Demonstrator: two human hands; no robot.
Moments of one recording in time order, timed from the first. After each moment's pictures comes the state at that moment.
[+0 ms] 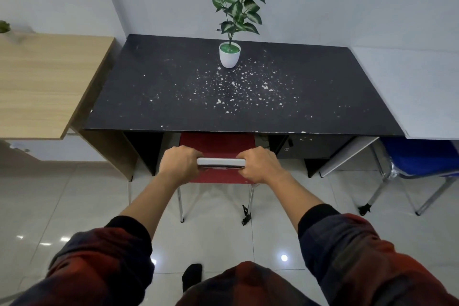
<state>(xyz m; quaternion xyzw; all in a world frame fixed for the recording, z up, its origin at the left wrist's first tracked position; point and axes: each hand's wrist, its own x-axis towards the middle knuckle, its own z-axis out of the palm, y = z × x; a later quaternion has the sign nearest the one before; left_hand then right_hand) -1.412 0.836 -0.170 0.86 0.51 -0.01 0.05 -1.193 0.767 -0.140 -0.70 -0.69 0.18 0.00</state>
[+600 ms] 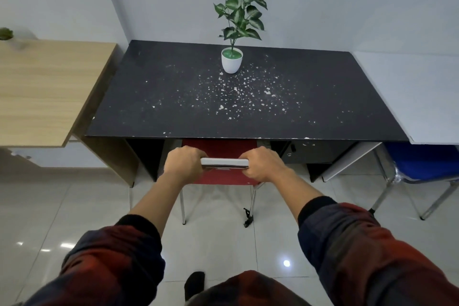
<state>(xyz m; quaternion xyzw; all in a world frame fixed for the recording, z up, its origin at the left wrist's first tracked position) -1.408 0.853 -0.170 0.84 0.53 -0.01 0.08 -1.187 0.791 -0.144 -0.70 -0.69 0.21 -0.02</state>
